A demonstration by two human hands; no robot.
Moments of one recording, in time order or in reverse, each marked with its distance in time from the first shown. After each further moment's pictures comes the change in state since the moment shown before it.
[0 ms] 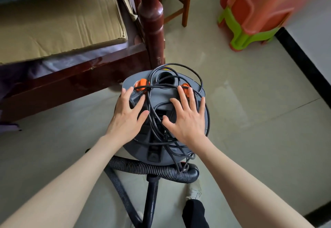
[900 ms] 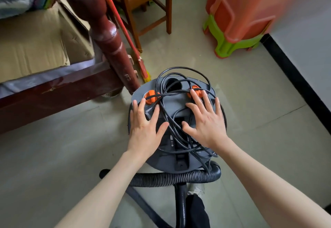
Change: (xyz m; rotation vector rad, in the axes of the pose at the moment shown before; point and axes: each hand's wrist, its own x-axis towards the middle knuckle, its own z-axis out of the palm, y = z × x) left_hand 0.069 0.144 0.071 0.048 0.173 0.071; right_hand 0.044 0.178 -0.053 -0.094 -0.017 -0.126
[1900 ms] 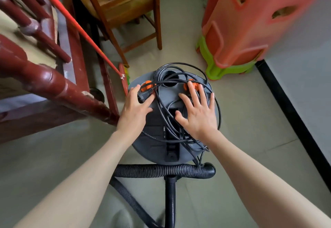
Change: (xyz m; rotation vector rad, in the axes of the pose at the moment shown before) left_hand 0.220 0.077 0.033 -0.016 0.064 -0.023; right_hand 0.156 0.158 -0.038 0.027 -0.037 0.021
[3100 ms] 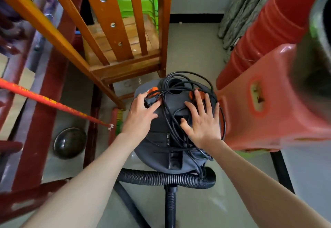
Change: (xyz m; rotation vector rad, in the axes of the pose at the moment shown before) left_hand 0.376 -0.009 0.029 -0.112 -0.023 -0.195; right_hand 0.391 0.130 -0.057 0.004 -0.055 -0.220
